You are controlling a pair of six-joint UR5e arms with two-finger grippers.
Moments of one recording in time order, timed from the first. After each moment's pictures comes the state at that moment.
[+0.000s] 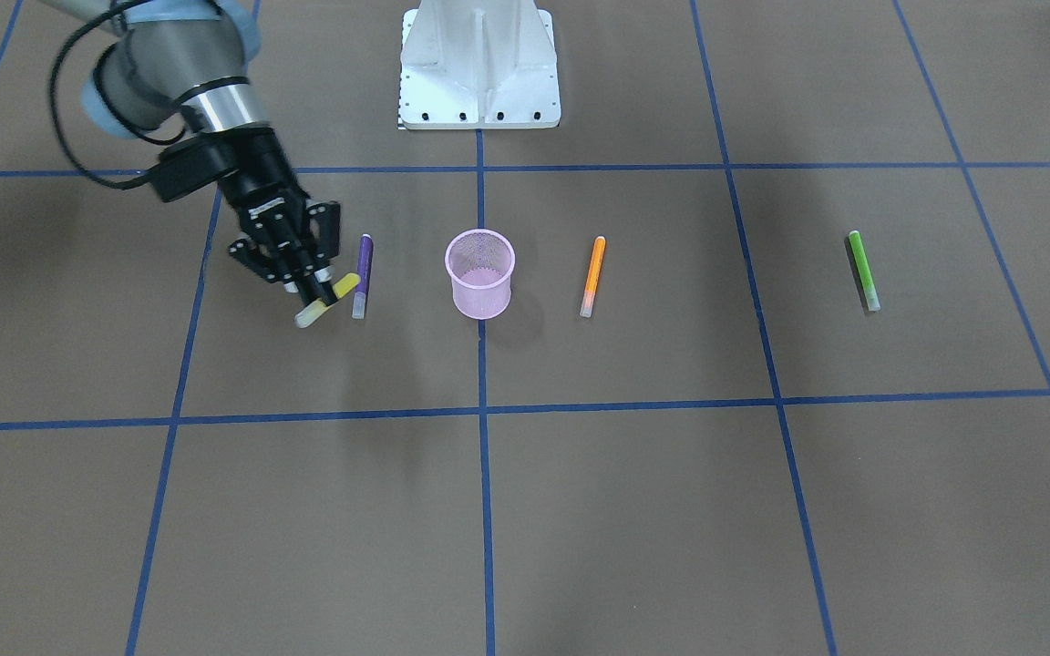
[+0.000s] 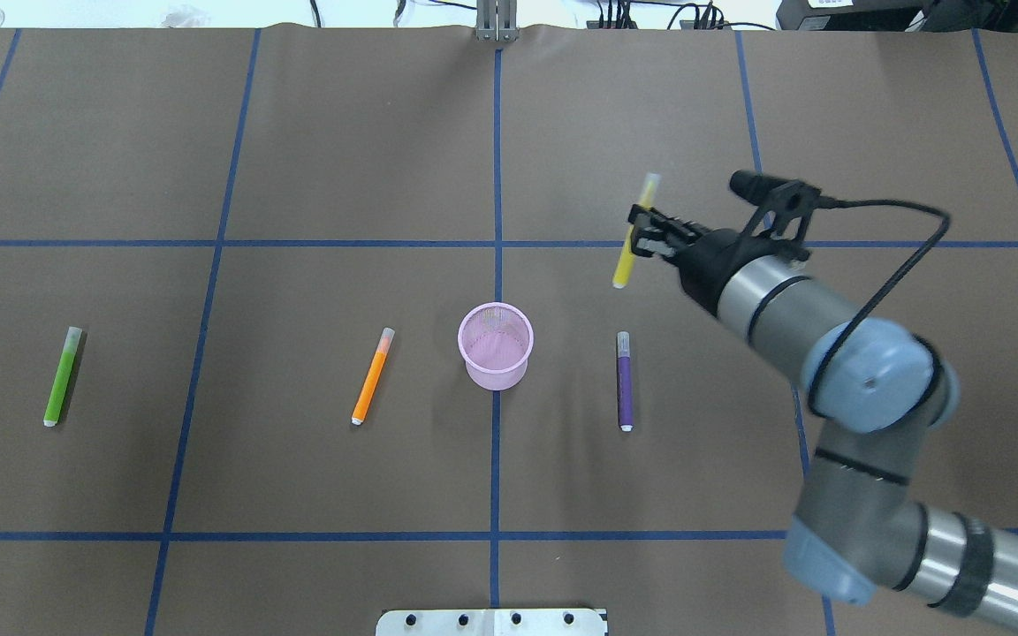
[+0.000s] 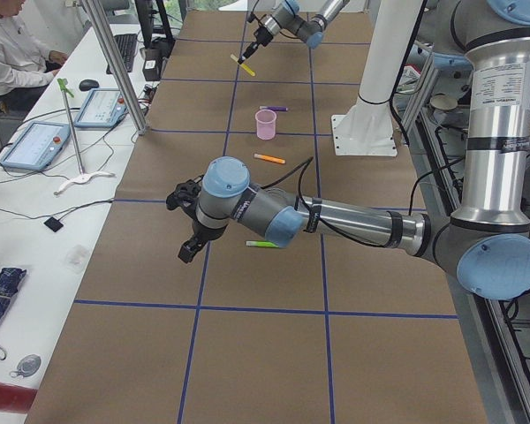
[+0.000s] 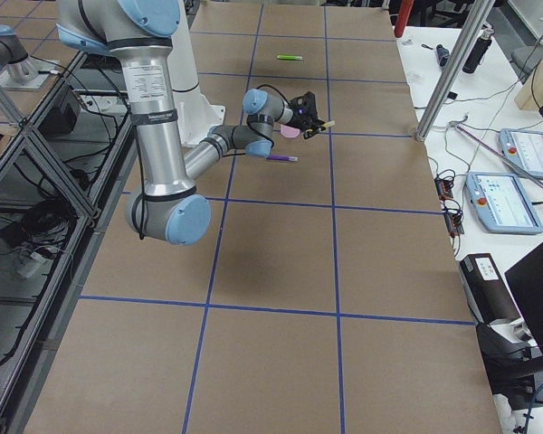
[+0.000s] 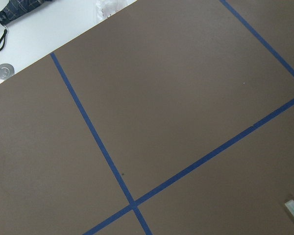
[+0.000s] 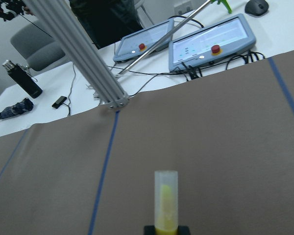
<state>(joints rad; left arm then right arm) -1.53 -1.56 -1.73 -1.95 -2.33 0.17 0.43 -1.25 1.82 -0.72 1.10 1.30</state>
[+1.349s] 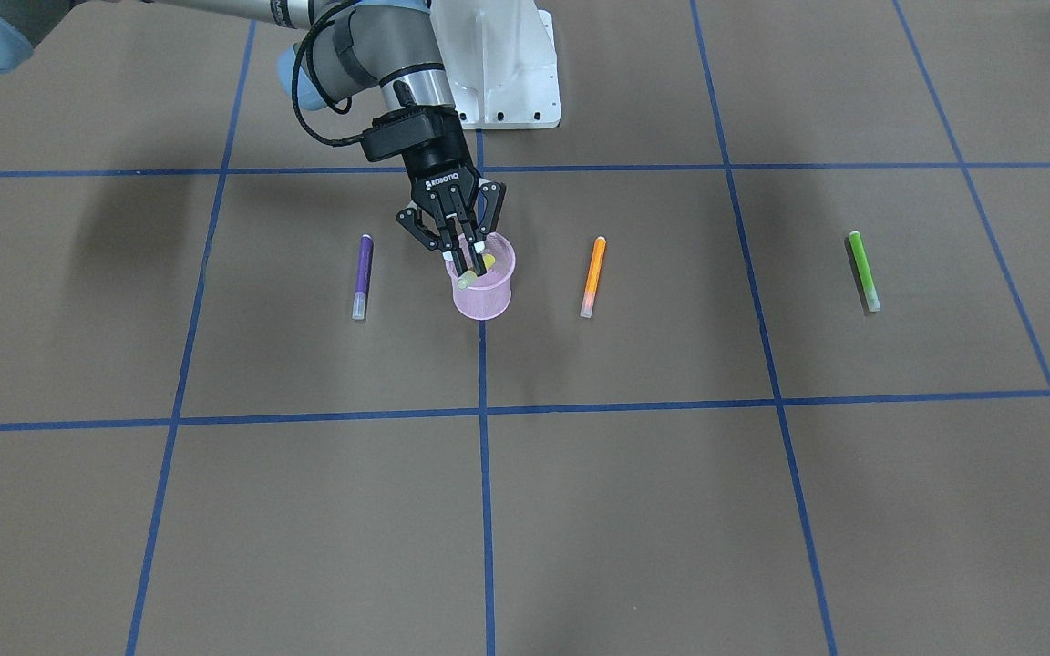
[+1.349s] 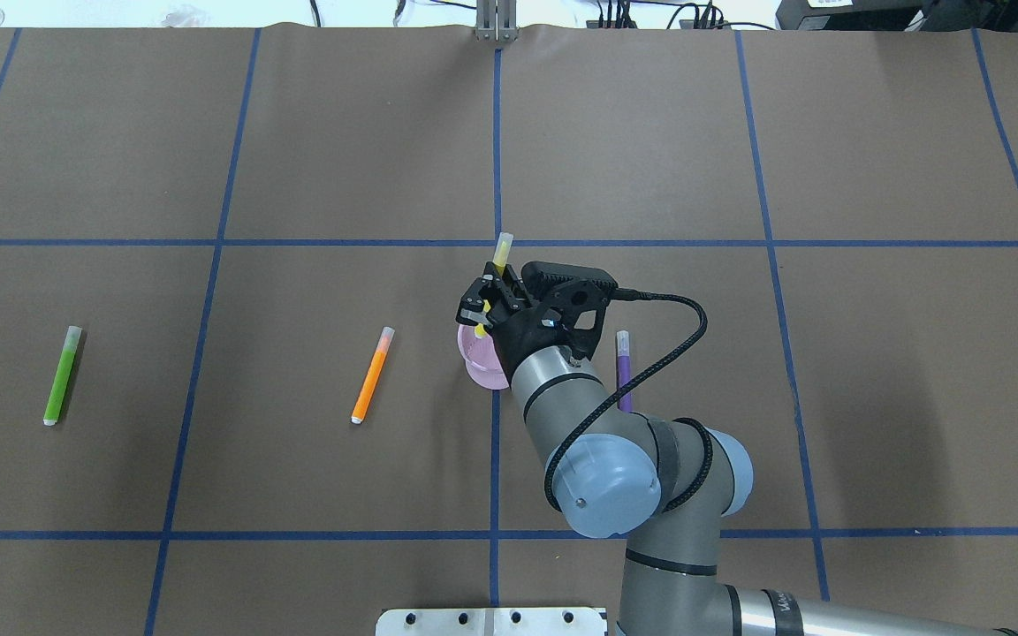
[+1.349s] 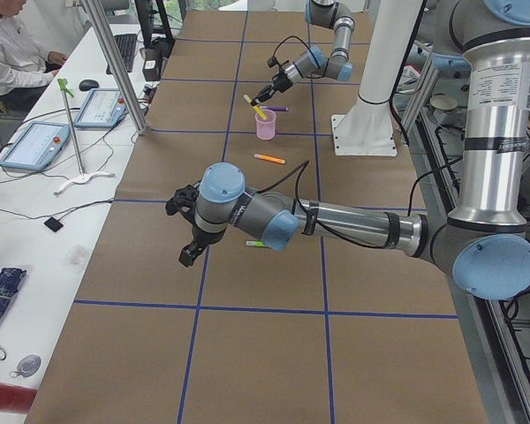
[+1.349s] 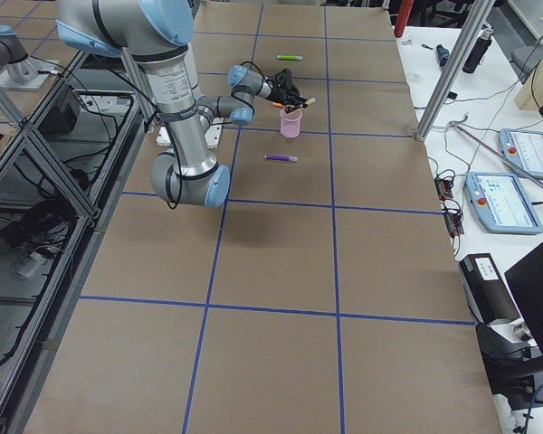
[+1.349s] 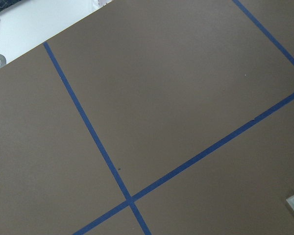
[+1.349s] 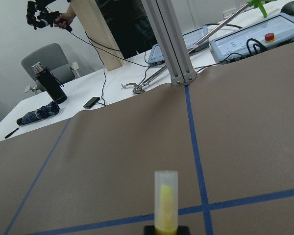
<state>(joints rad) -1.51 -1.56 -1.72 -1.95 -2.33 0.17 0.24 -1.01 1.68 -0.94 0.84 1.37</state>
